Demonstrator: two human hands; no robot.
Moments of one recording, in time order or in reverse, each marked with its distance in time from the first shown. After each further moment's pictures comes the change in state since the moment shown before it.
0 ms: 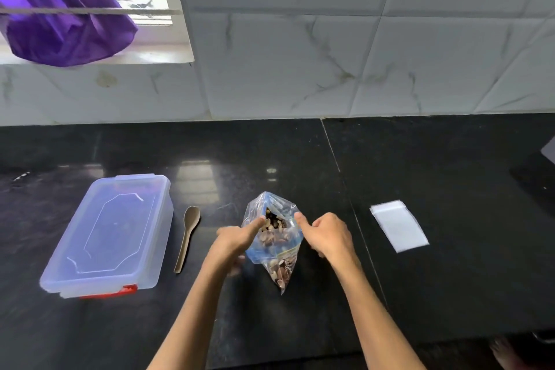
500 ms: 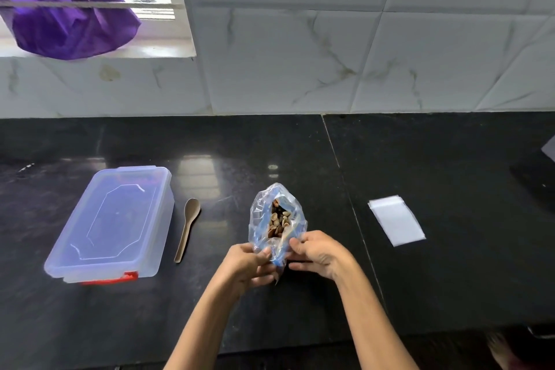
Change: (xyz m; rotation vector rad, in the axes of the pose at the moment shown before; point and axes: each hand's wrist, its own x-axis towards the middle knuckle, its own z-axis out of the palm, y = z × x) left_hand -0.035 -0.035 0.028 -0.473 -0.247 0.045; right_hand -0.022 0.012 0.008 0.683 -0.590 0.188
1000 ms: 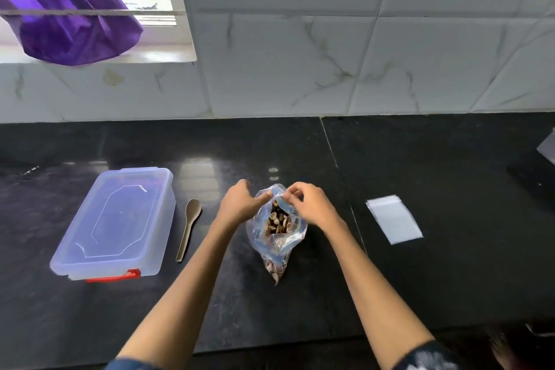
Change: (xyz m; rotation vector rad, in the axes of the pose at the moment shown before) left_hand 0.031 0.079 -0.006 0.786 0.287 0.460; right_hand 0.025 -0.055 -0.008 -0.729 0.341 -0.513
